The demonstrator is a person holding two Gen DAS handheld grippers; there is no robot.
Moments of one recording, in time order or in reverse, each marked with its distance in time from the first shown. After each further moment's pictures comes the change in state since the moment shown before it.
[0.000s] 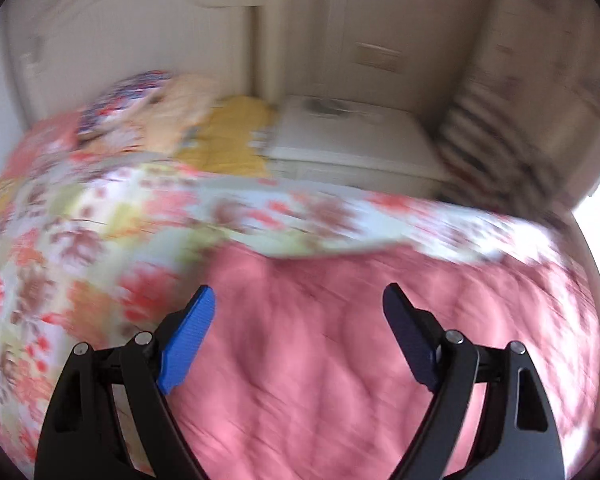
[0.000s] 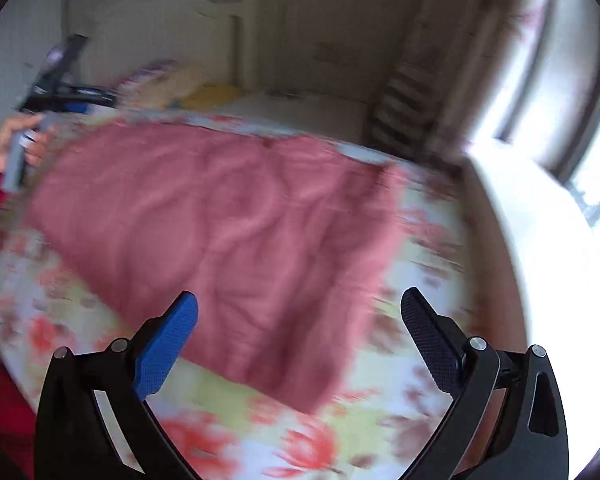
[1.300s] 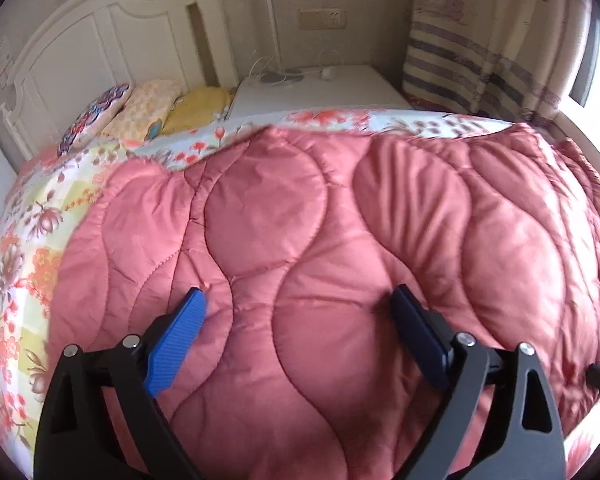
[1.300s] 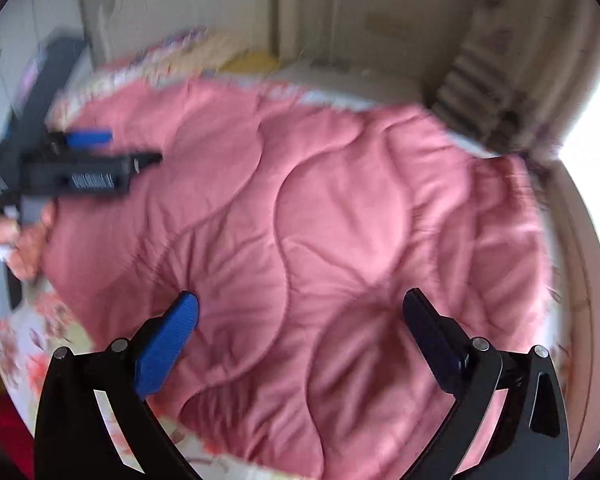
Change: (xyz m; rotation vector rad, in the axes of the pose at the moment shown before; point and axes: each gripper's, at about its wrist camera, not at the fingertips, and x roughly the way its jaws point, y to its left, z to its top) left arm 0.025 -0.087 -0.091 0.183 0.022 0.080; right arm 0.061 0.021 0.019 0.065 0.059 0.003
